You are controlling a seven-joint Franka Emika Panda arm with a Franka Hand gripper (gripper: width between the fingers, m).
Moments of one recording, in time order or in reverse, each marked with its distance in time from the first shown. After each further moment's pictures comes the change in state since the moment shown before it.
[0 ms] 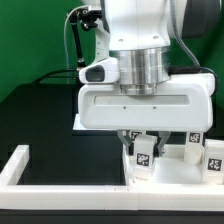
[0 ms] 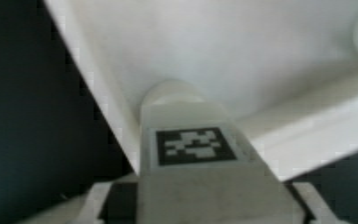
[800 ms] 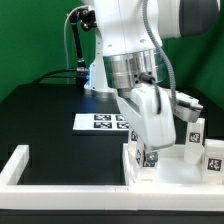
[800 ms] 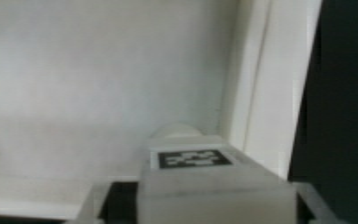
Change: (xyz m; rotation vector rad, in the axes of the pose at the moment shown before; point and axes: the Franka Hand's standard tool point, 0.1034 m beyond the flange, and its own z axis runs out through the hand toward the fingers) arm -0.005 -0.001 0.006 0.091 -0.059 1.070
